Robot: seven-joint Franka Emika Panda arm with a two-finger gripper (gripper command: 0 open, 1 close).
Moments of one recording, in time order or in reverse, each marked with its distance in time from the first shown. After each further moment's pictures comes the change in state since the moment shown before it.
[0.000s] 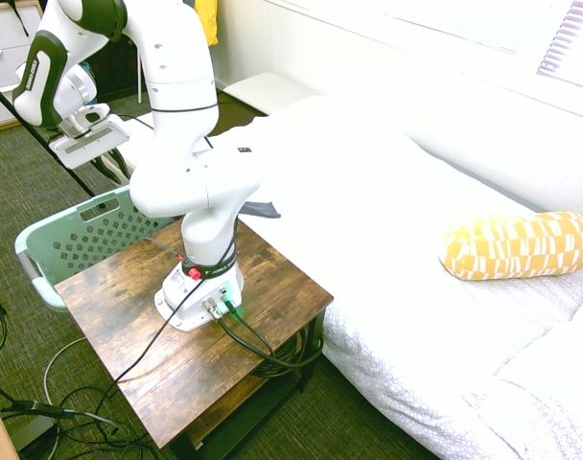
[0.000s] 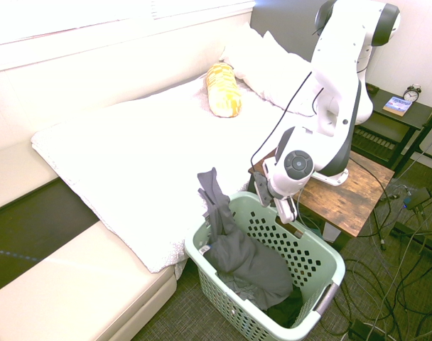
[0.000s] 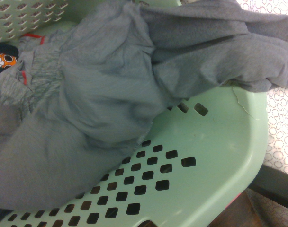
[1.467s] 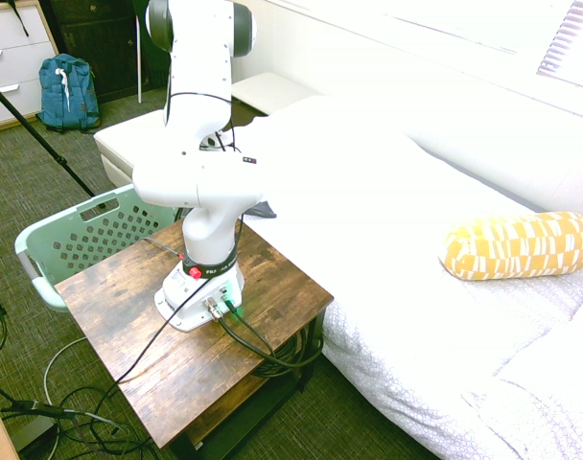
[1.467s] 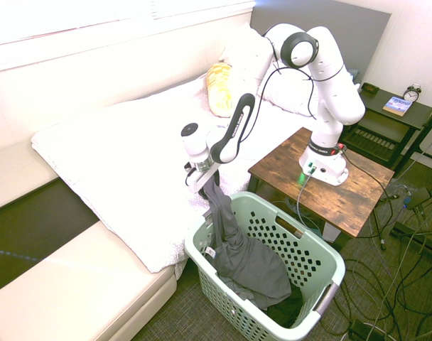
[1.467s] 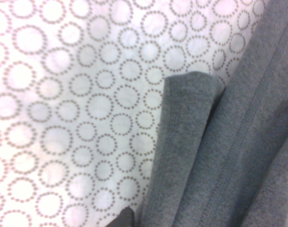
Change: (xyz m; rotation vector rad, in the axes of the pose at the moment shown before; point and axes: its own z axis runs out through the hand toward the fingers) arm 0.289 0.017 0.279 0.037 -0.508 0.844
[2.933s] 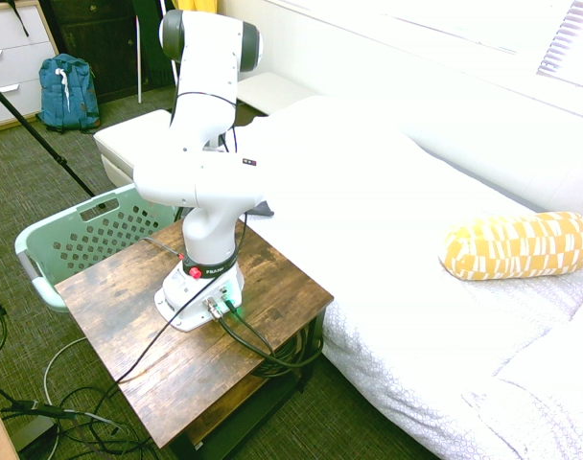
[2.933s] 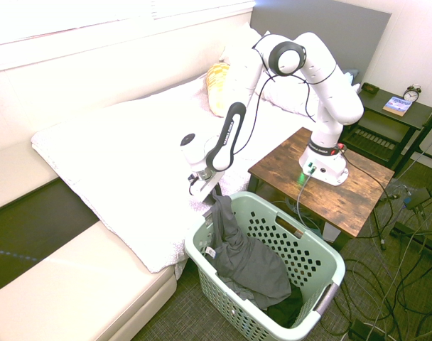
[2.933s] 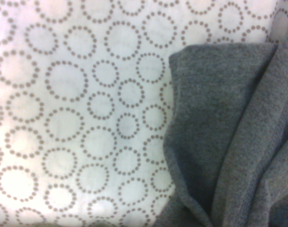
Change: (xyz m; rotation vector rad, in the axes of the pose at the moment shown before) arm -0.008 -0.008 0.028 -0.087 -0.115 -0.085
